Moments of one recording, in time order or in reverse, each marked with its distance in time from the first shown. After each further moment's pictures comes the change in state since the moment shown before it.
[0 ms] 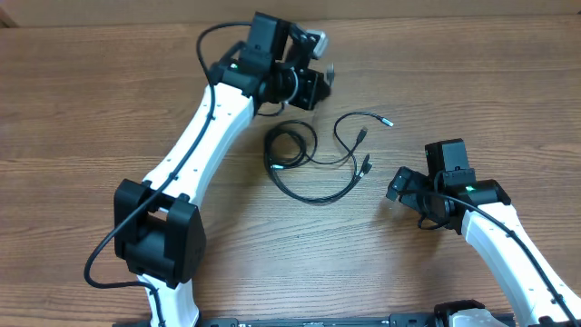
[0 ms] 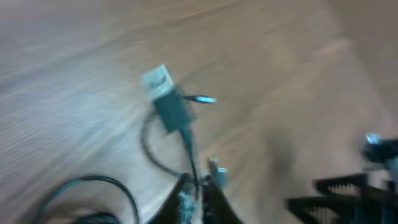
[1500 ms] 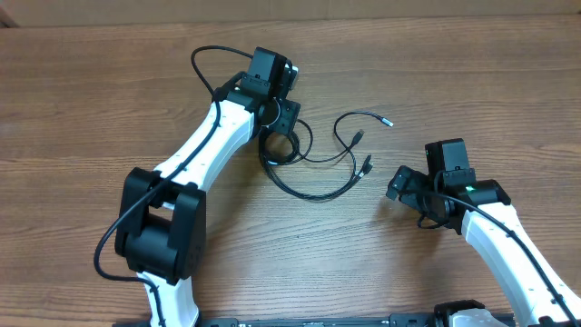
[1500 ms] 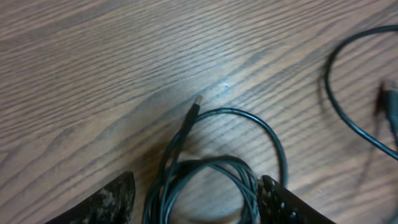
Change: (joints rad) left arm 0.023 0.016 -0.236 0.081 -0.521 0.090; right arm 0.000 0.000 0.000 0.009 0.000 0.003
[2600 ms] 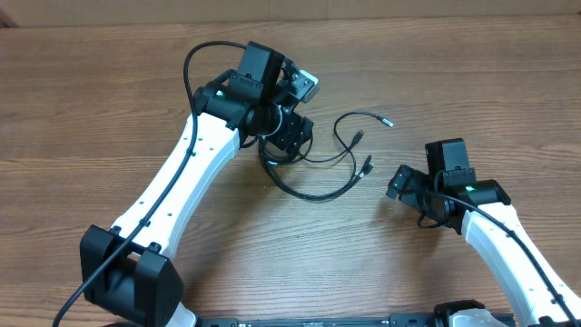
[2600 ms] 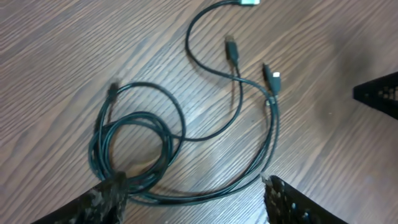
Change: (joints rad) left arm -0.042 -0.248 0.040 -0.297 0.229 0.211; right arm 0.000 0.000 0.000 0.010 0.004 0.002
